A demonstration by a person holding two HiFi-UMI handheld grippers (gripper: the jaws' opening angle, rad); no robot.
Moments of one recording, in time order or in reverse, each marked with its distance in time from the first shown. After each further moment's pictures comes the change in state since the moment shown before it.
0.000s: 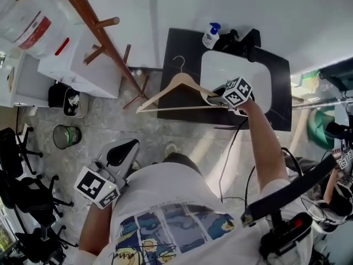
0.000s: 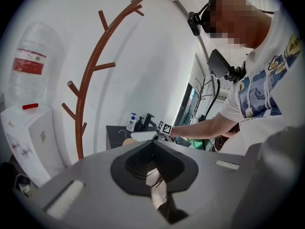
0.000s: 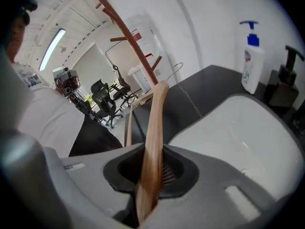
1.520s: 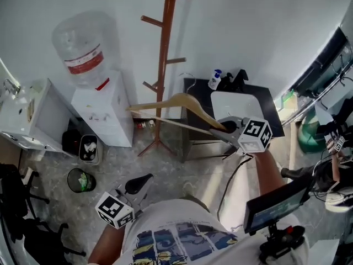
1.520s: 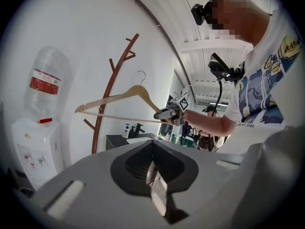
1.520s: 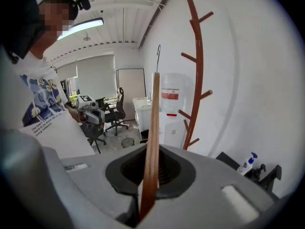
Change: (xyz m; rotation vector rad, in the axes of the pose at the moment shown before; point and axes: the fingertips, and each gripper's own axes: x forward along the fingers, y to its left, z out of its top) left arm -0.218 0.026 -0.039 0.097 -0.142 -0.198; right arm -0.079 0.338 0.206 -0.282 -0.440 -0.358
